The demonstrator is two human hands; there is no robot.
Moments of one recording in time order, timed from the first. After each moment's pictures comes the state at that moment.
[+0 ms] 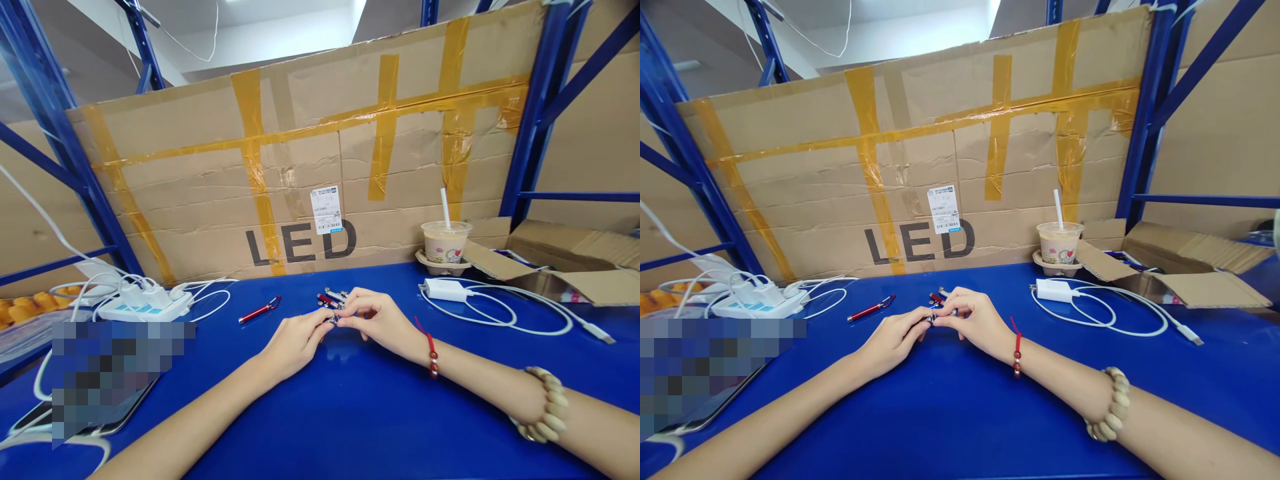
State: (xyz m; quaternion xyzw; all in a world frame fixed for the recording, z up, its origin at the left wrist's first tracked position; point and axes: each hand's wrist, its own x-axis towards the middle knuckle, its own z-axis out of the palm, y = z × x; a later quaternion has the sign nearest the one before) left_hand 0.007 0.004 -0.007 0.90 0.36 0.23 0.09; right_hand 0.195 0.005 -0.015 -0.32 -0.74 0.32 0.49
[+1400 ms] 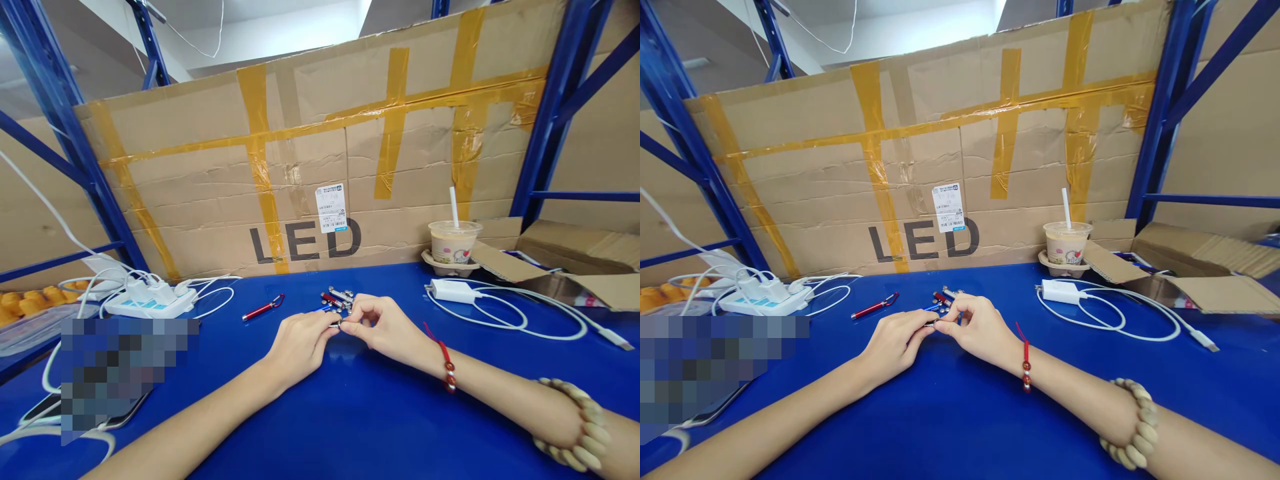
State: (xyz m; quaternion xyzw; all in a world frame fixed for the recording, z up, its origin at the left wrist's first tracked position) left_hand 0.008 0.003 -0.020 0.89 0.29 0.32 -0.13; right_hand 0.187 -0.007 -0.009 -0.44 -0.74 0.26 0.43
